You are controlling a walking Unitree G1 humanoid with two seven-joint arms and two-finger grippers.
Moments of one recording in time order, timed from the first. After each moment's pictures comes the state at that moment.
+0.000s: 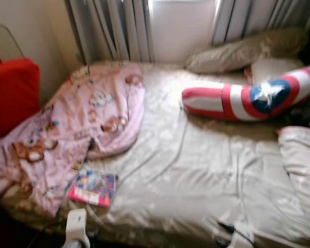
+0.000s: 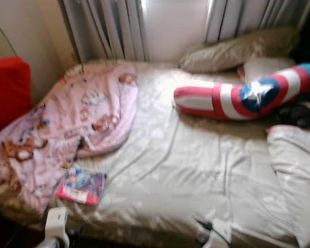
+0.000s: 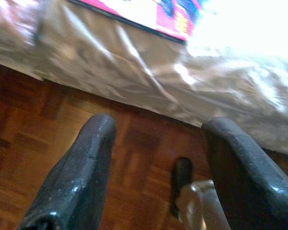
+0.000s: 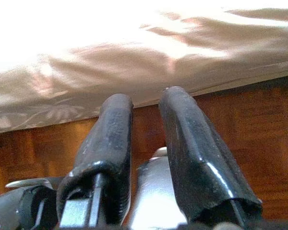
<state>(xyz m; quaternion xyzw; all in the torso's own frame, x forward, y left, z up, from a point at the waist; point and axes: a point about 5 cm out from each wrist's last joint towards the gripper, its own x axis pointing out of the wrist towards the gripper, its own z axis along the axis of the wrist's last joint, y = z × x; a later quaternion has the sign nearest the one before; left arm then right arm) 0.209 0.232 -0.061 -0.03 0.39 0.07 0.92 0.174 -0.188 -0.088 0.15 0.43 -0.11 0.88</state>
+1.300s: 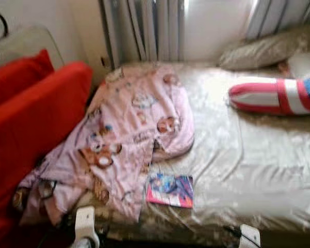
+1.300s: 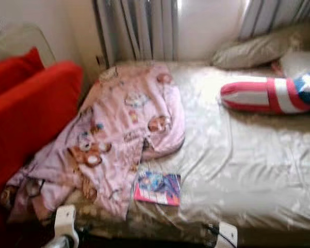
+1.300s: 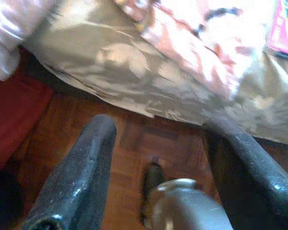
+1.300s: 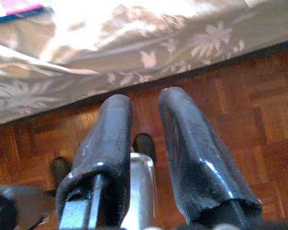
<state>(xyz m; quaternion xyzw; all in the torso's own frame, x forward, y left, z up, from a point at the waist) 0.214 0.212 -0.062 -0.06 0.38 0.07 0.92 0.167 -0.205 -0.088 0.12 0.44 -0.12 0.88</state>
